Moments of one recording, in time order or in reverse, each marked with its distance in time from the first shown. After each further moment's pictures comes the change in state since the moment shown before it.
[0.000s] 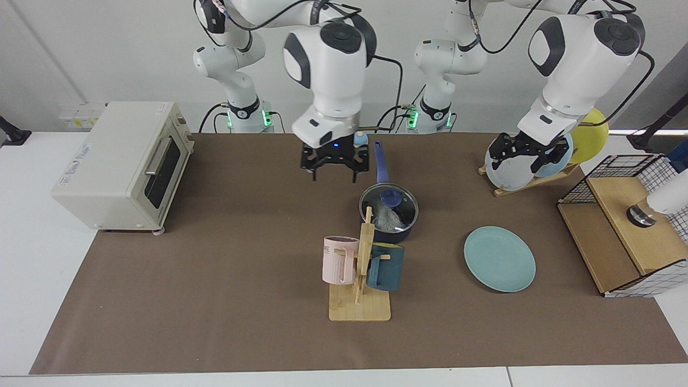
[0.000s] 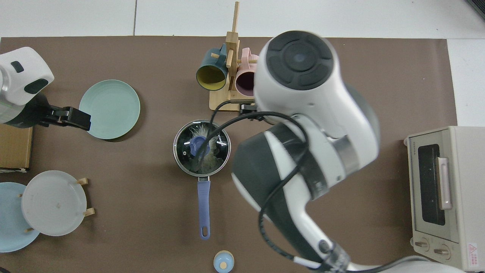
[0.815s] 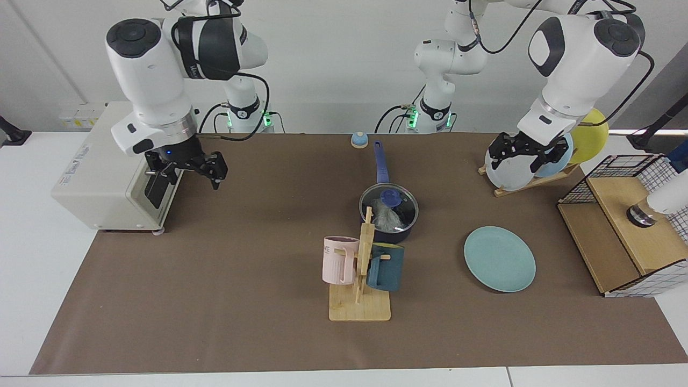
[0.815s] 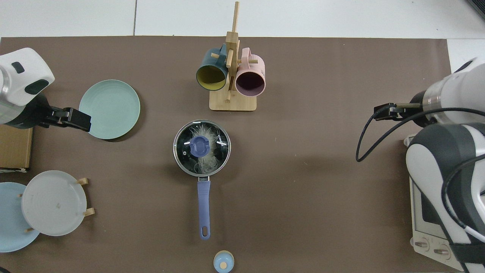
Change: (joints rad) left arm 0.000 0.000 0.000 0.000 0.000 -0.008 0.000; right arm -0.422 -0.365 0.007 -0.611 -0.035 0.310 -0.393
